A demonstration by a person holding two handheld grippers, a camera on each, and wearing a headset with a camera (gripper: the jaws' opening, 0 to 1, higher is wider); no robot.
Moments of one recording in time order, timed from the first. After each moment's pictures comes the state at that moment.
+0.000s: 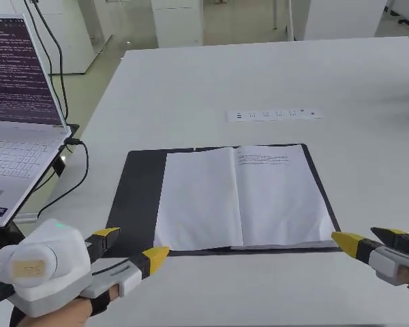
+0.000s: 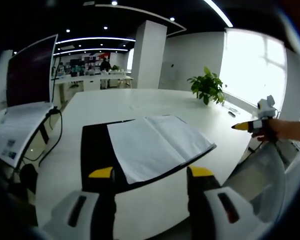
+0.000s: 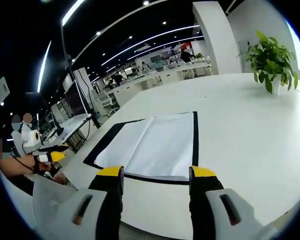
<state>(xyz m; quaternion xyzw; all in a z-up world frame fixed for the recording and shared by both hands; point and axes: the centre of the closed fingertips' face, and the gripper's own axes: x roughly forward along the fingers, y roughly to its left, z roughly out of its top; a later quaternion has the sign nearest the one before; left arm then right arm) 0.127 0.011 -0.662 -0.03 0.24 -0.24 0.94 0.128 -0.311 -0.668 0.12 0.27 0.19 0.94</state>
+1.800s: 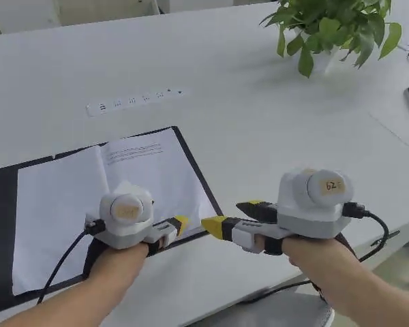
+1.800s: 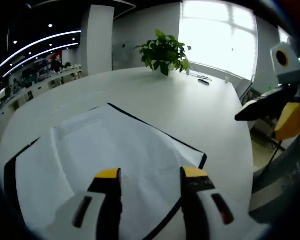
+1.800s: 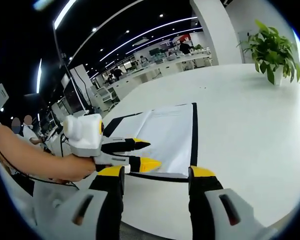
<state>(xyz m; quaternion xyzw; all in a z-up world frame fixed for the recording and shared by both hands) 0.226 -0.270 -0.768 0.08 0.28 -0.41 0.87 0.142 -0.324 -0.690 0.13 0.30 0.20 0.92</state>
